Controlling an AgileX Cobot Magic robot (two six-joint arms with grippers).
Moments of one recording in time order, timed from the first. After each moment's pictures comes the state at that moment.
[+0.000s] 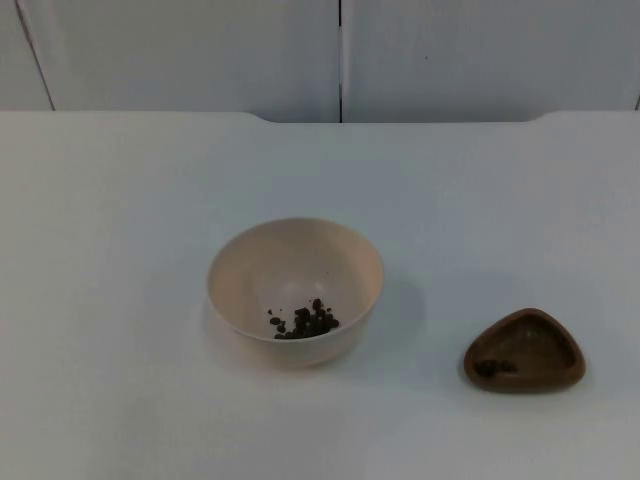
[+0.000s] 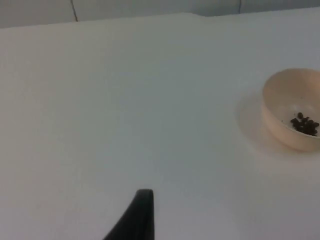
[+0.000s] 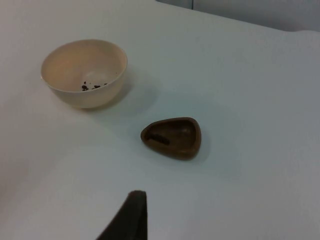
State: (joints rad) right arm 0.42 0.00 -0.52 0.03 1.08 -0.06; left arm -0.15 0.00 -0.50 0.00 1.07 -0.03
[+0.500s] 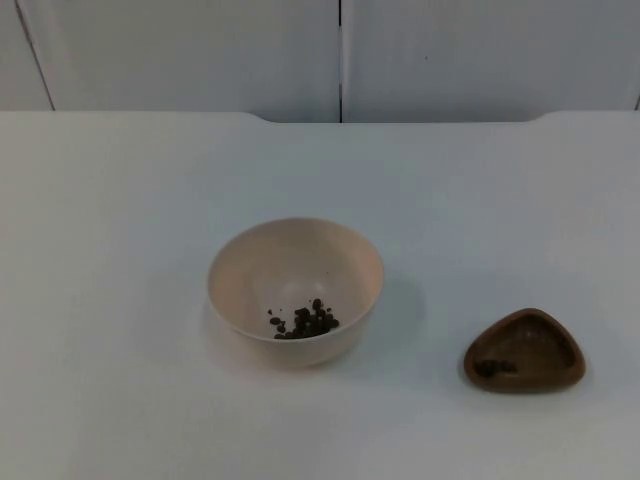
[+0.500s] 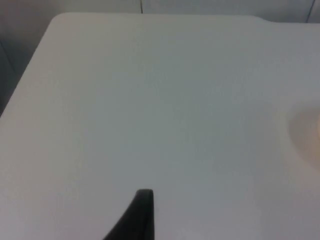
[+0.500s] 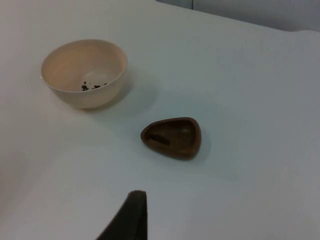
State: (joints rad) right arm 0.42 0.00 -0.52 0.03 1.08 -0.06; left arm 0.03 0.00 -0.50 0.00 1.07 -0.03
